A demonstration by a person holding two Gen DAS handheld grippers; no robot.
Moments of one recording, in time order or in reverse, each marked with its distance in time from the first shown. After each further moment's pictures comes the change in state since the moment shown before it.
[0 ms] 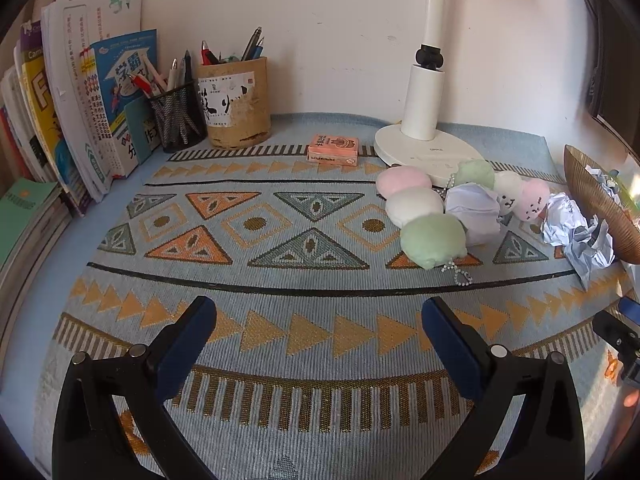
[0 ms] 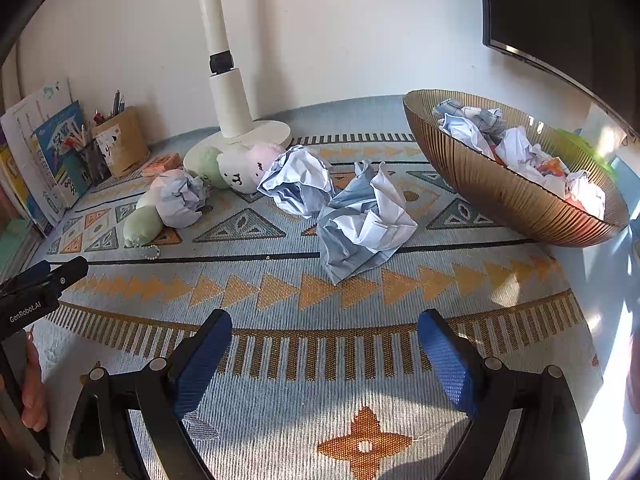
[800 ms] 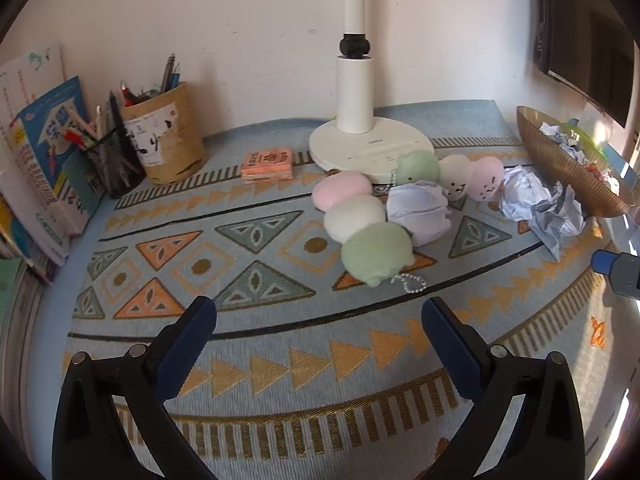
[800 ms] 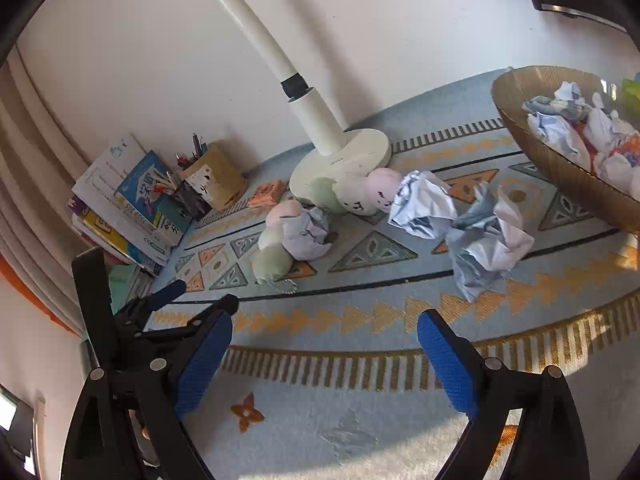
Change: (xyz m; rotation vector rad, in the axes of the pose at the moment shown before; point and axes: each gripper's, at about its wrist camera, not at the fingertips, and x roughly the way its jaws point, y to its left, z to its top) left arm 0.007 -0.030 0.031 0.225 0.053 -0.169; right arm -0.007 0.026 0.055 0.183 0.087 0.438
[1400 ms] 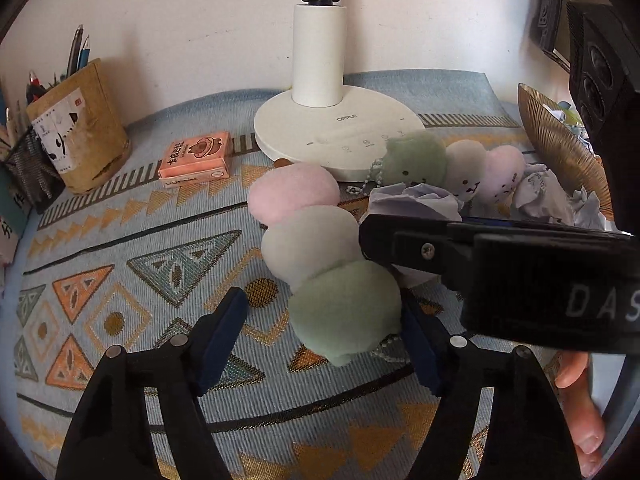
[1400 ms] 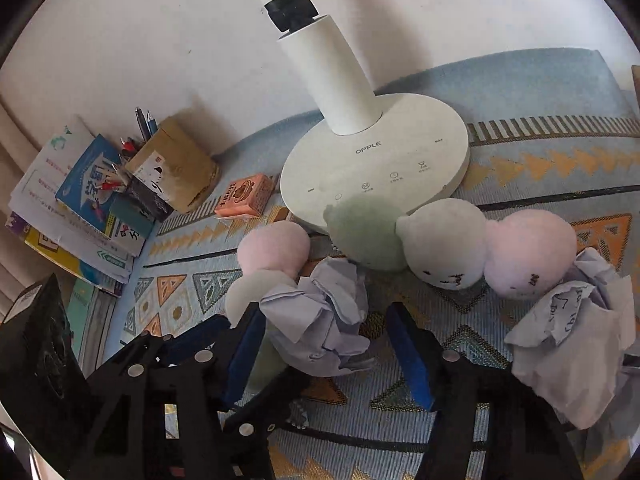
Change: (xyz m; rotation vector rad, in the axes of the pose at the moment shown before) left arm 0.074 -0.011 0.028 0.029 0.104 -0.093; right arm 0.136 0.004 0.053 -0.023 0.105 -0.040
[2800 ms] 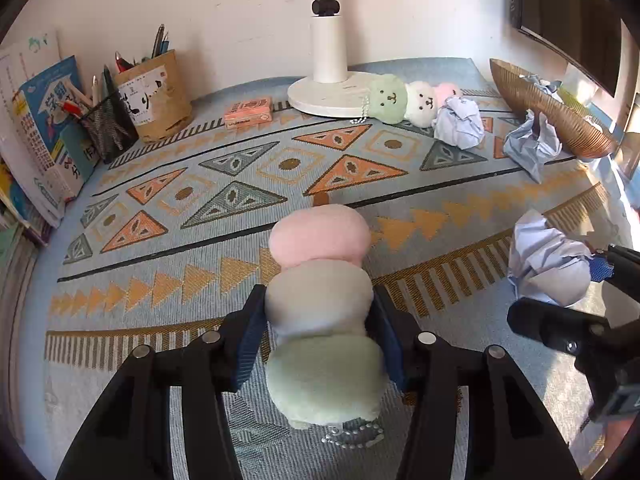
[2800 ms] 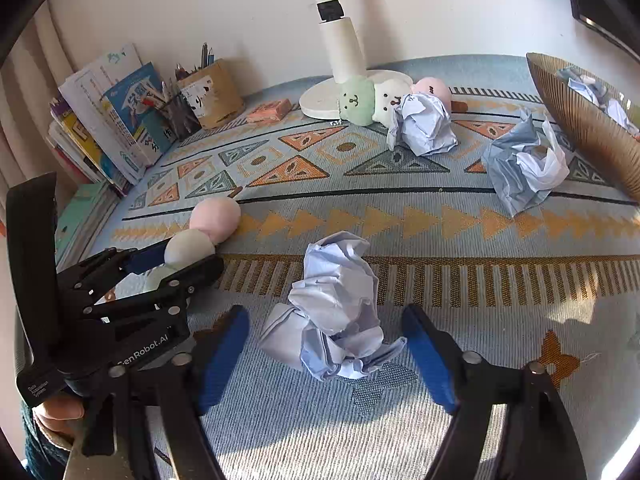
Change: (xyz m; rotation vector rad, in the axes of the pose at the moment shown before) left arm -0.075 -0.015 -0.099 -0.012 -0.043 0.118; right arm -0.091 0.026 -0.146 -0.181 -0.032 -0.178
